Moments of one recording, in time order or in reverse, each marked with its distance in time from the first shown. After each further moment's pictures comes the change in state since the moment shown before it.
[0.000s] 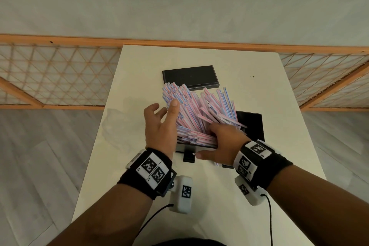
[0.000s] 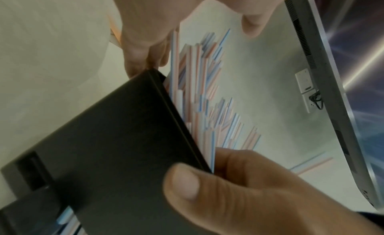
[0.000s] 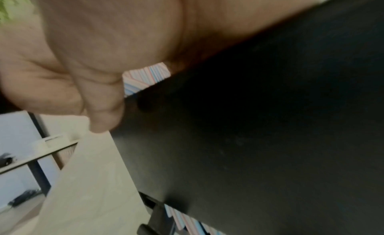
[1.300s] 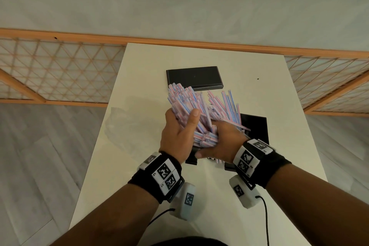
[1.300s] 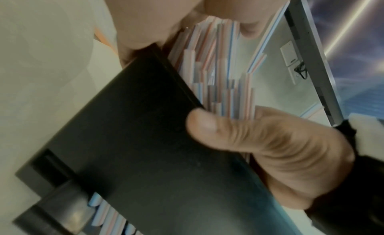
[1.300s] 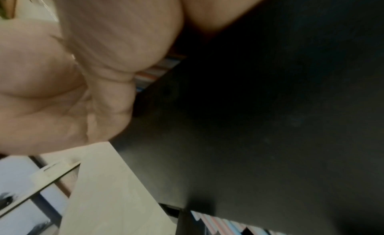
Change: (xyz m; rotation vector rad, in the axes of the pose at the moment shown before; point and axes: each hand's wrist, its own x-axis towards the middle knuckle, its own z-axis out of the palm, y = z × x) left_hand -0.004 -0.017 0.008 0.198 -0.185 0.147; right_hand 0.015 -0.006 0.001 0.301 0.028 0.048
